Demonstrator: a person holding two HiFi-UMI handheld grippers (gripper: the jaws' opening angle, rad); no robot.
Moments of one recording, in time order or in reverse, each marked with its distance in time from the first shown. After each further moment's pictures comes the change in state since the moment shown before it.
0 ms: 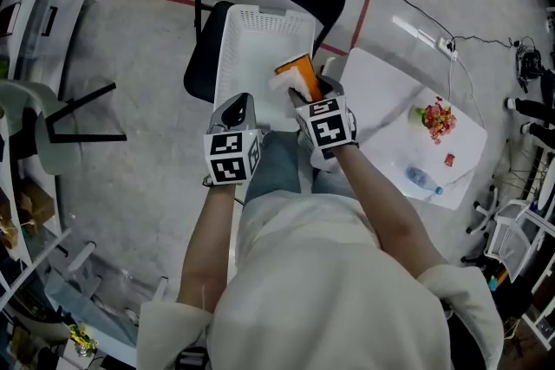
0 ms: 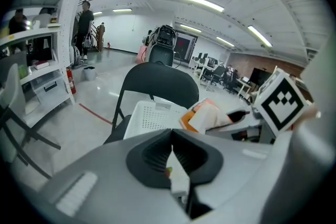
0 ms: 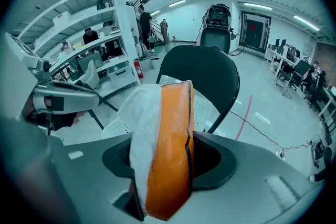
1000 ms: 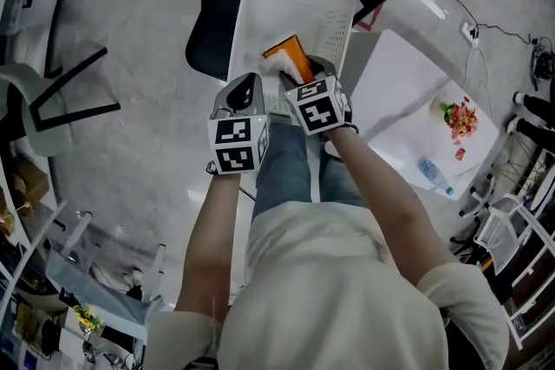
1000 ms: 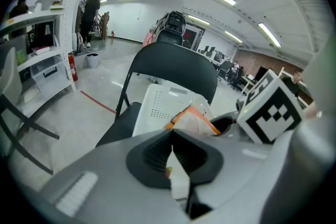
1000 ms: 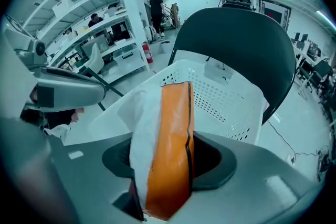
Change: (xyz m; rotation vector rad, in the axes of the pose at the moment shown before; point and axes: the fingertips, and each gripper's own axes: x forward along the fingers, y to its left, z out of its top) left arm 0.063 0.061 -0.040 -0.061 0.096 0.008; right arm 0.123 0.054 -0.015 -0.080 0.146 0.107
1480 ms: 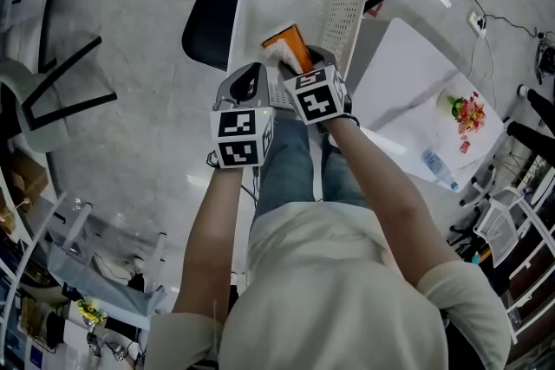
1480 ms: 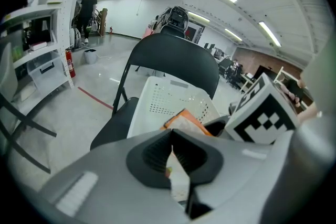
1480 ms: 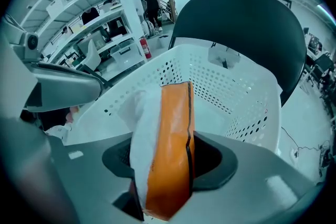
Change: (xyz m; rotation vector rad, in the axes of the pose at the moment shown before) left arm 0.021 0.004 -0.014 -0.004 0.035 -0.018; right arm 0.035 0.004 -0.016 0.025 0.053 0.015
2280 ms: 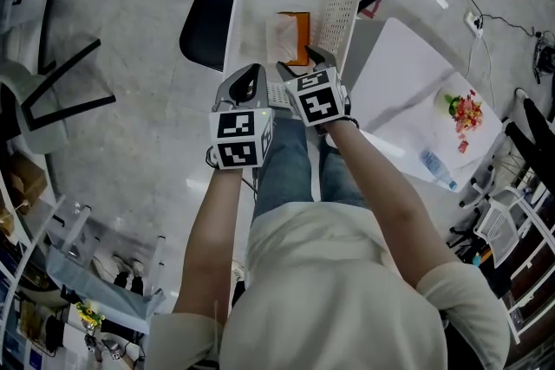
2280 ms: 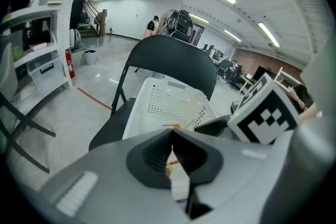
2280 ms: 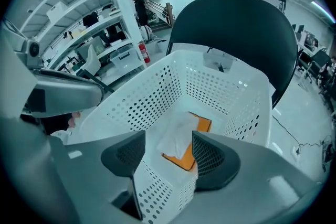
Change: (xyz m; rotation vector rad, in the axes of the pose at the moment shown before) left arm -0.005 -0.009 0.000 0.004 -0.016 -0.006; right arm -0.014 -0.003 0.000 0.038 -0.040 -0.006
